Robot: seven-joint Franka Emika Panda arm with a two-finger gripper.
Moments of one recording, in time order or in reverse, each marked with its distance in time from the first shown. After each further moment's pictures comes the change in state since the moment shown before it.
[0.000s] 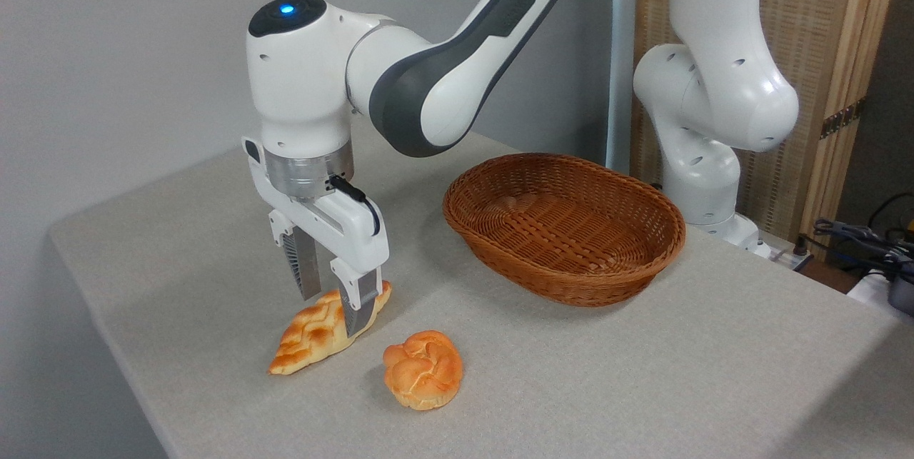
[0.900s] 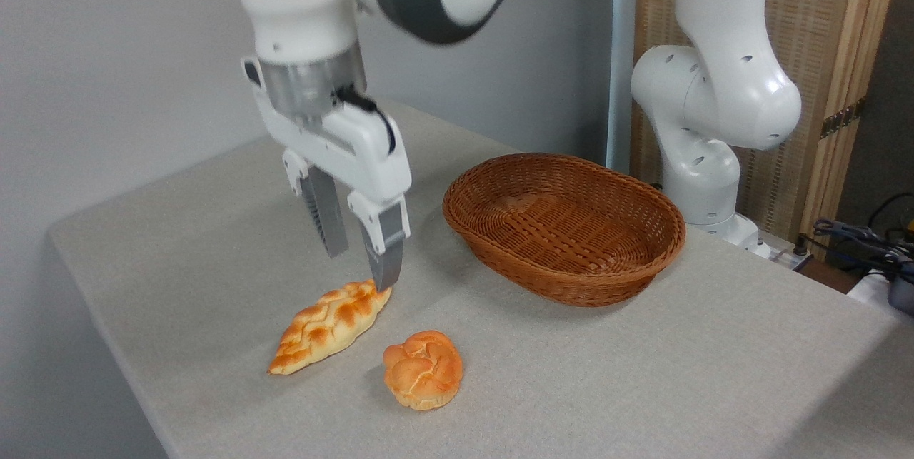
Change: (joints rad) arm 0.070 -0.072 0.009 0.165 0.105 -0.316 0.056
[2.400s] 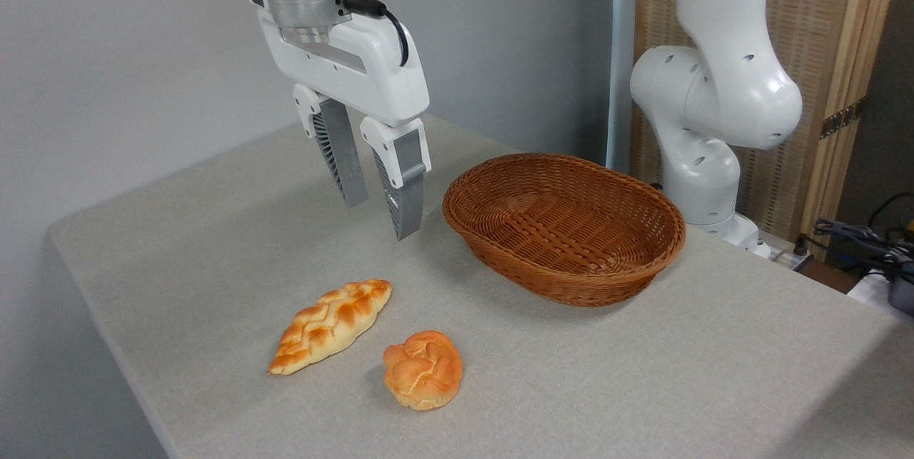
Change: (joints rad) arm 0.036 -0.021 0.018 0.212 0.049 -0.261 0.086
